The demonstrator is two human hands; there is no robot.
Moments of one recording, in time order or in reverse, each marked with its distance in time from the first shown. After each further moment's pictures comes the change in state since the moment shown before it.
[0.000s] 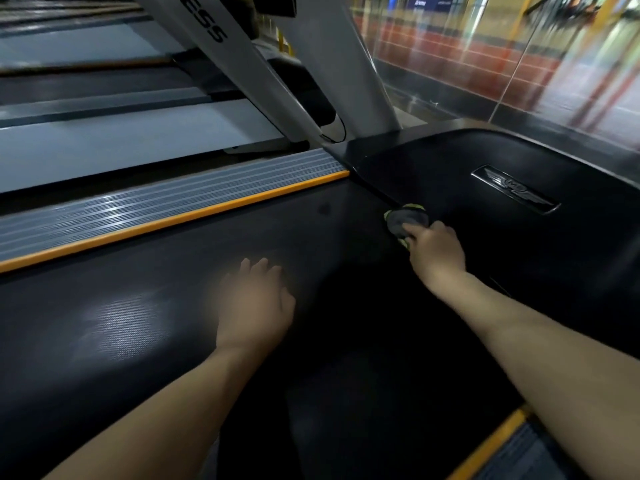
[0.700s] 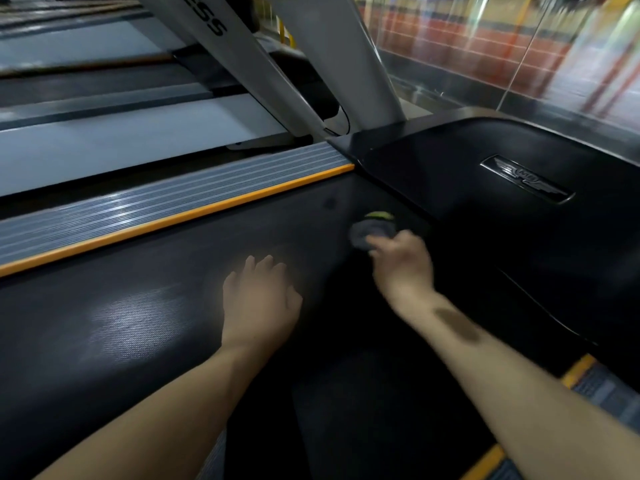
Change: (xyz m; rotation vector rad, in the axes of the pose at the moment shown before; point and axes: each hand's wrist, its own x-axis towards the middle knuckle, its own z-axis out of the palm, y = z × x) left_hand 0.001 0.000 -0.001 -0.021 0.008 0.009; right_hand -0.038 -0.072 0.007 0.099 0.048 -0.034
